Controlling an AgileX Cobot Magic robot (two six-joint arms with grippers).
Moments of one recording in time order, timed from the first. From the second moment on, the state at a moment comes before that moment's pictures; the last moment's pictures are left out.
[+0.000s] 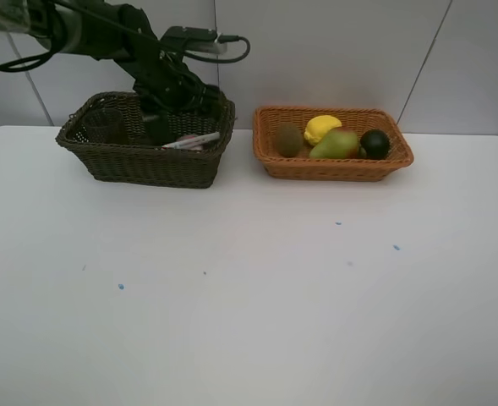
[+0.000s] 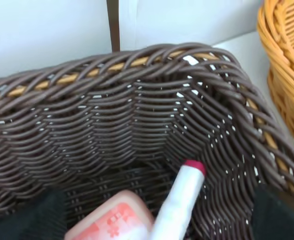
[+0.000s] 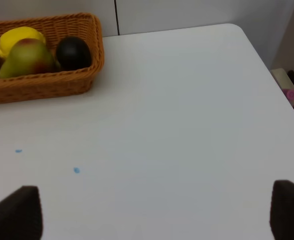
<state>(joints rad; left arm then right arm) -0.35 2.26 -1.74 -0.18 0.44 0.18 -0.05 0.00 -0.53 -0.18 1.06 0.16</state>
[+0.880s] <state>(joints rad) -0.36 2.21 -1.74 -0.18 0.43 0.18 -0.05 0.00 -0.53 -0.18 1.06 0.16</state>
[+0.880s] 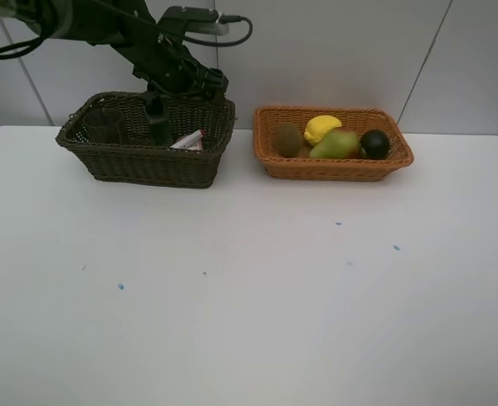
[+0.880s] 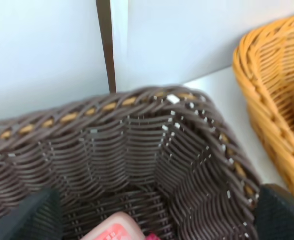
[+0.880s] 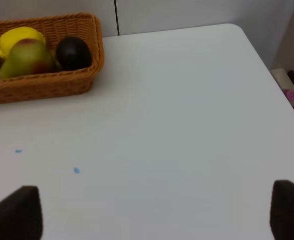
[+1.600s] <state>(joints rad) -0.36 1.87 -1.74 -0.03 0.77 0.12 -0.05 0.00 -0.53 -0.18 1.06 0.15</state>
